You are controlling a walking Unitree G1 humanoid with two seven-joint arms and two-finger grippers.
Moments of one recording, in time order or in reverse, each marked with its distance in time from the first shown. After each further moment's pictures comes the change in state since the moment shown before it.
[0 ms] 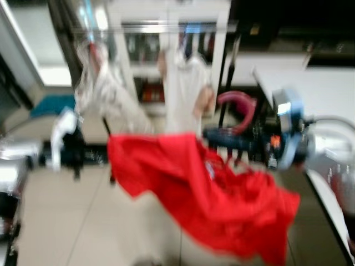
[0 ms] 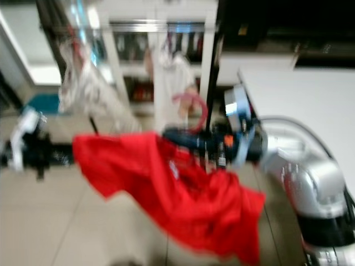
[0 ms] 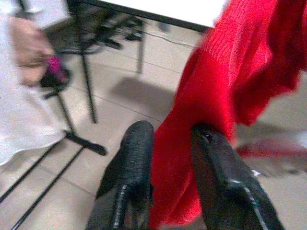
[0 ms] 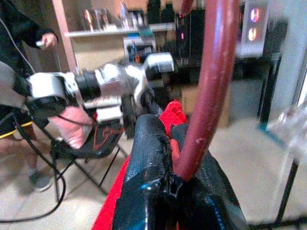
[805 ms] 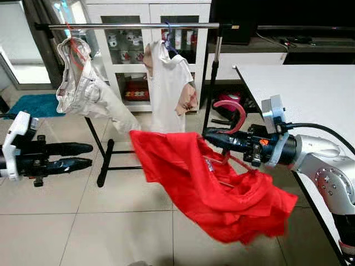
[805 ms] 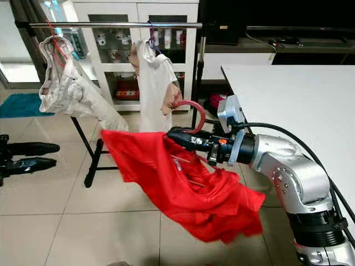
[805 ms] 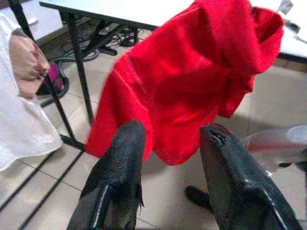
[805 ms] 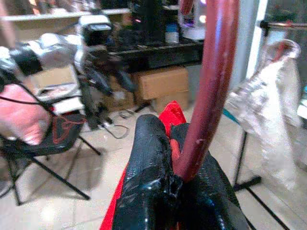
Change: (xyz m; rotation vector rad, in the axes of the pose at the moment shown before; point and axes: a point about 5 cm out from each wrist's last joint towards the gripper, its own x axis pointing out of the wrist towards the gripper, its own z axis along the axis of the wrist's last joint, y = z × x) left arm -0.050 -0.024 0.008 0.039 0.001 0.030; right arm 0.000 -0.014 -0.013 -0.025 0.021 -0.086
